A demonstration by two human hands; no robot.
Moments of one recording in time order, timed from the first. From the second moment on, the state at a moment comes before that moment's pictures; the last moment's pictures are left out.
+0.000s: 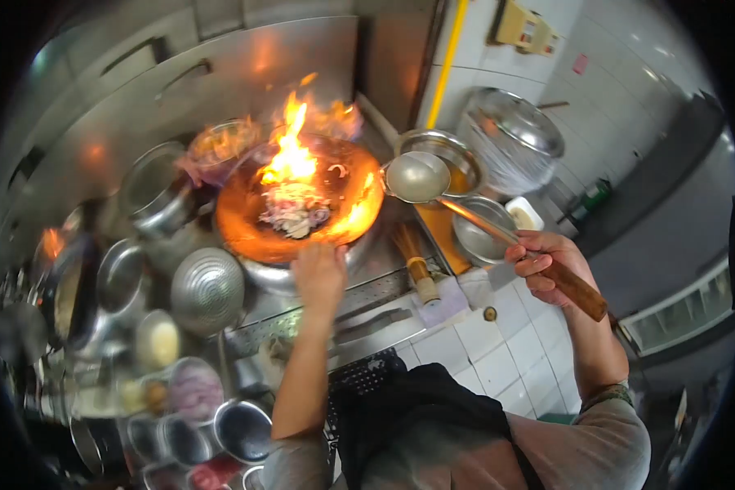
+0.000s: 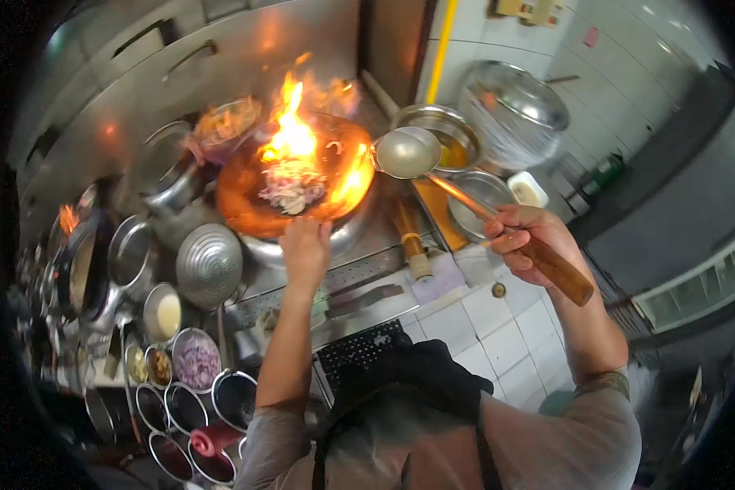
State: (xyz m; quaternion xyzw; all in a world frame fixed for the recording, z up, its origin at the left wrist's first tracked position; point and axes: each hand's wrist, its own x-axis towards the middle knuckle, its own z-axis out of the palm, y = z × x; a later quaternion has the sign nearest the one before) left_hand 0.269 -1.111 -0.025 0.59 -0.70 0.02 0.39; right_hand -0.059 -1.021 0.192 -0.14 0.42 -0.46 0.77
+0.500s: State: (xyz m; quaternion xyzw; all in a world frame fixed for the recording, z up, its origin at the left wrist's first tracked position) left_hand 0.260 -1.080 0.010 0.61 -0.71 0.00 0.36; right_hand -0.055 -1.076 0.106 -0.73 0.51 -0.25 0.38
